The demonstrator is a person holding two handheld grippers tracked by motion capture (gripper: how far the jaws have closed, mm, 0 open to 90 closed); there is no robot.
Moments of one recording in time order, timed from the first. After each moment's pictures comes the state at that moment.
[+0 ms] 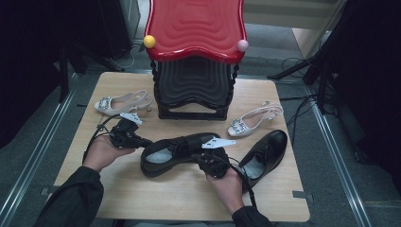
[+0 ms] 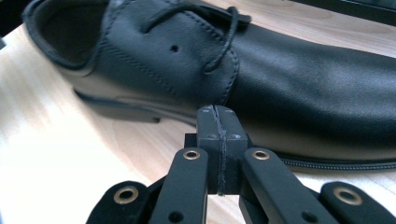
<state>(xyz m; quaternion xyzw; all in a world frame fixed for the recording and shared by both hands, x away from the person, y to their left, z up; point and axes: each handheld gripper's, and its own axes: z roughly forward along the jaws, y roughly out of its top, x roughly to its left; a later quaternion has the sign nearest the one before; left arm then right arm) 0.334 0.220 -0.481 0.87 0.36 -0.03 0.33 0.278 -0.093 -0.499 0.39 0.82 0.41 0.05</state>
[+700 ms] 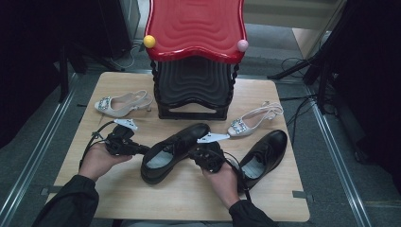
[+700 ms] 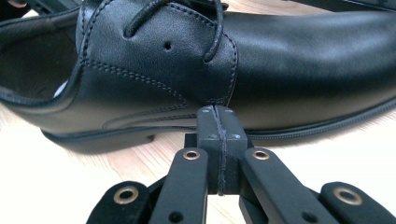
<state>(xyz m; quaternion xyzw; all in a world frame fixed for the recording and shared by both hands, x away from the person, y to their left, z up) 0.310 0.226 -0.481 0.86 0.37 -0.05 0.35 0.294 -0.079 -0.501 0.39 0.83 0.40 0.05</state>
